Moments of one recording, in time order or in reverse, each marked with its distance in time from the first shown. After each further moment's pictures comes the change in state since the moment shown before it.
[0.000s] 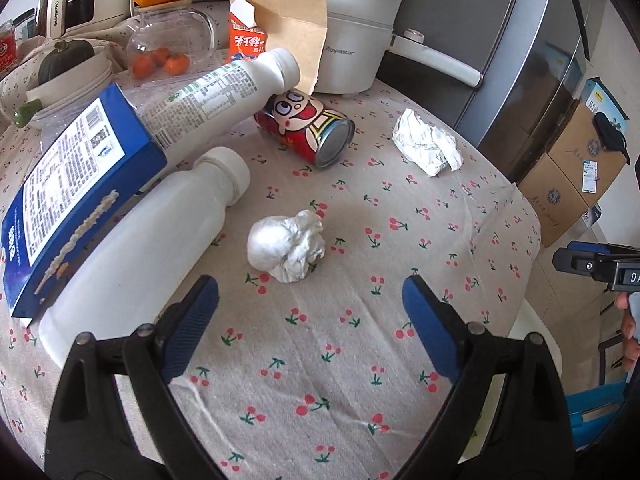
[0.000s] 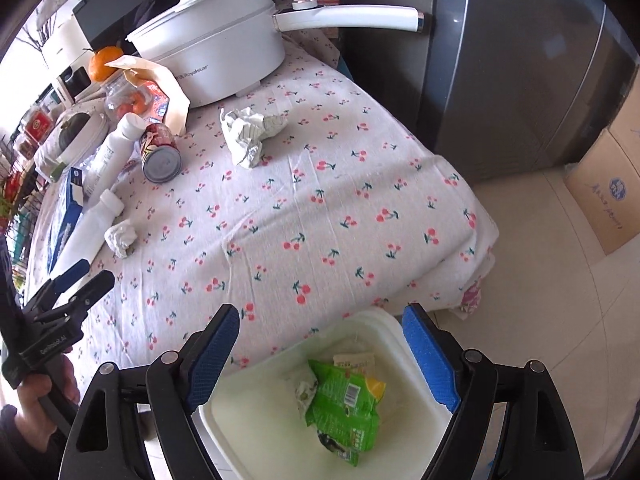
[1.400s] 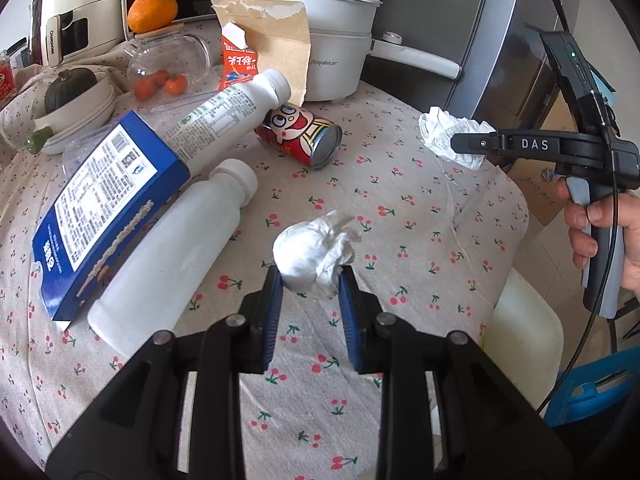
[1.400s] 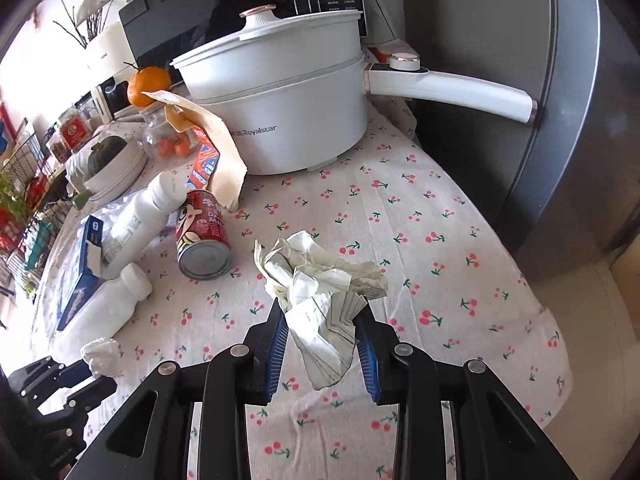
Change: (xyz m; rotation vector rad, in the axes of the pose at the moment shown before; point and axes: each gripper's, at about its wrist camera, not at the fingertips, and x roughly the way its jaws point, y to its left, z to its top) left arm -0.045 -0.001 -0.009 0.090 0.008 -0.012; right arm 0.034 0.063 0.073 -0.133 -0.185 0.125
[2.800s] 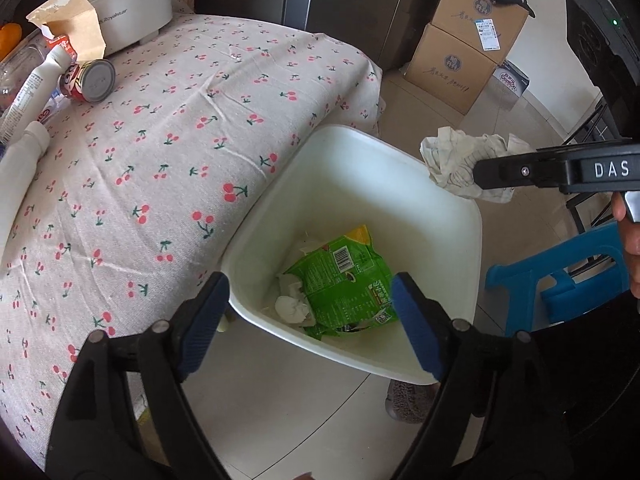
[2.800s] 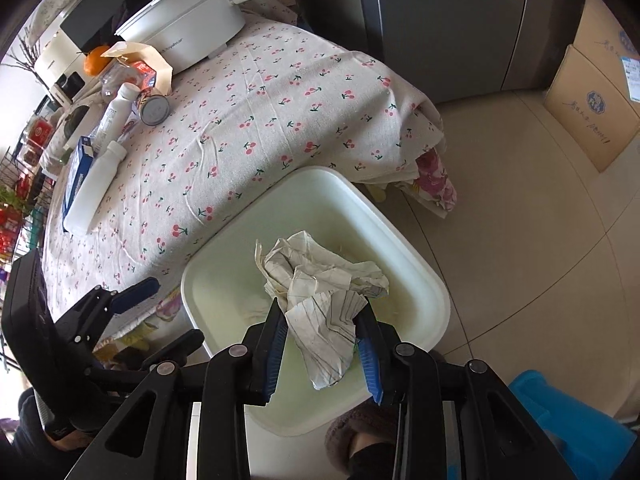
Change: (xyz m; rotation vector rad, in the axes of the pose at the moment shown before) left arm 0.003 -0.152 -0.080 0.264 0.222 -0.191; right arm -0.137 -0.088 -0.187 0.282 0.287 -0.080
